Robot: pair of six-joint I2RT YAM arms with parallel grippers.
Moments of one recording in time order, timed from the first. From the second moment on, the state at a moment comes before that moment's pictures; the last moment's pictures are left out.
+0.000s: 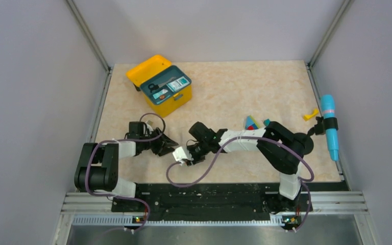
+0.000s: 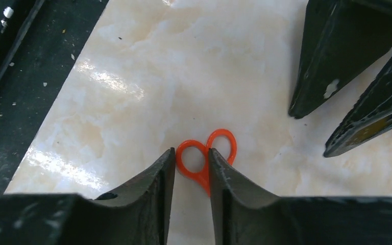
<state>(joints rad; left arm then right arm) -0.03 1.48 0.43 0.10 0.71 -0.87 0.99 1.93 1.16 -0.24 -0.60 -0.97</state>
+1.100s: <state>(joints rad) -0.13 1.68 0.57 0.06 0.81 -0.87 0.95 1.89 1.09 0.02 -0.35 -0.74</state>
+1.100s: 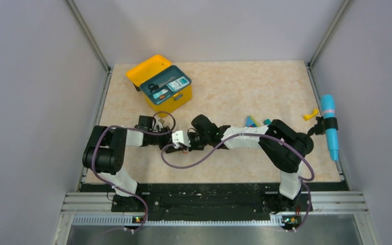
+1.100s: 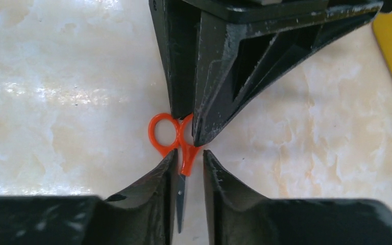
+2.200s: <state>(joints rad) -0.17 1.81 0.70 0.04 0.91 -0.75 0.85 1.89 1.05 -0.01 -0.50 -0.84</state>
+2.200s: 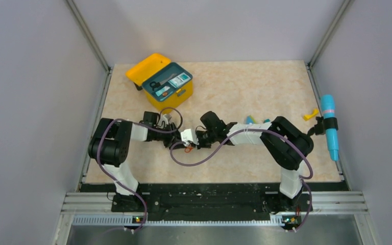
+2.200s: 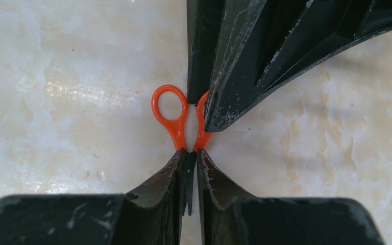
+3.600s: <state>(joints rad) -0.17 1.37 0.89 0.12 0.85 -0.44 0.49 1.47 1.06 -0.40 -0.60 -0.43</state>
